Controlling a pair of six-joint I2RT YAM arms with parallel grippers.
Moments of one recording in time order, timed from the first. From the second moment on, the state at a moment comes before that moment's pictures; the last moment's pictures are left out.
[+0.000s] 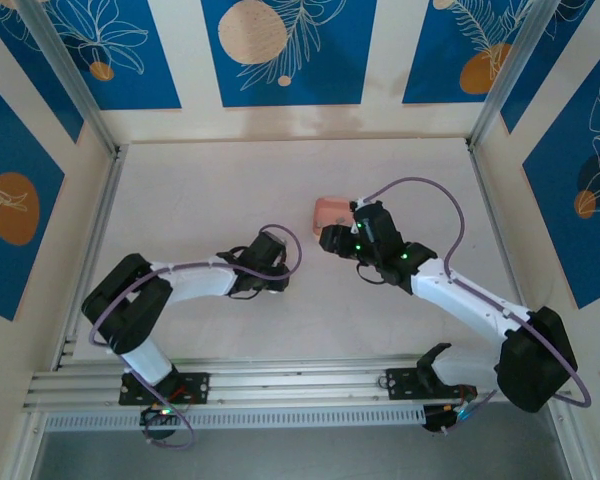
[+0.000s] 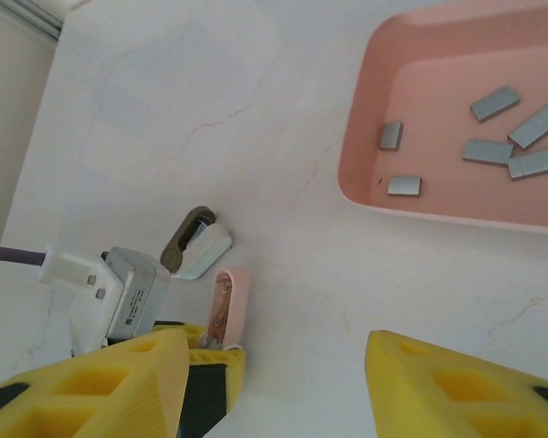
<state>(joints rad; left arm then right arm) -0.77 1.67 0.83 -0.19 -0.02 -0.54 0.62 1.22 0.81 -0.26 -0.02 0.70</state>
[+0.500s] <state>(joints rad) -0.78 1.71 0.89 -0.20 -0.07 -0.57 0.64 1.29 0.84 -0.27 -0.02 0.71</state>
